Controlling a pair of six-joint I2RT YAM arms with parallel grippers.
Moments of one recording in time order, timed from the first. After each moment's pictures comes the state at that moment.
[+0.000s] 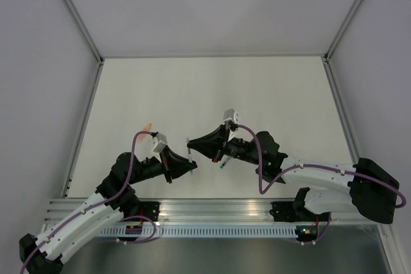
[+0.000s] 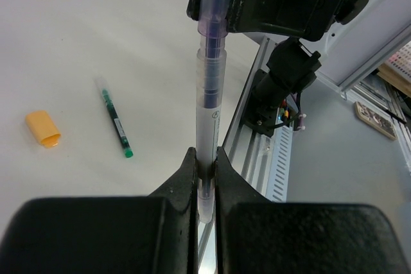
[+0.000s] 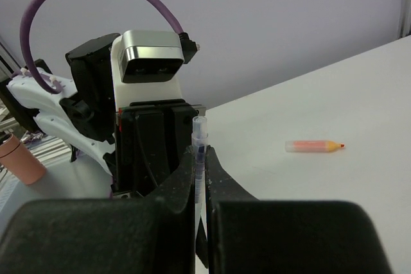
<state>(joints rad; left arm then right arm) -0.75 0.37 0.23 0.17 0.47 -0.44 1.04 1.21 0.57 0.88 -0.28 0.37</state>
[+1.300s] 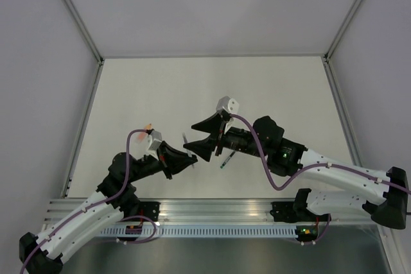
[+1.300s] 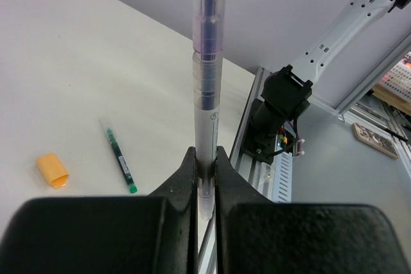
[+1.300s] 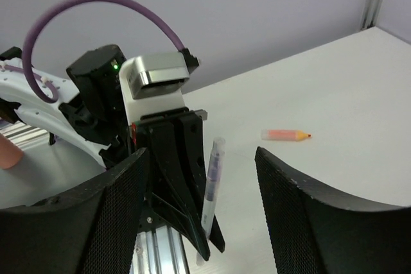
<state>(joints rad) -0.74 0.39 0.23 0.31 0.48 -0.45 1.11 1.09 0.89 0.26 -0.16 0.22</state>
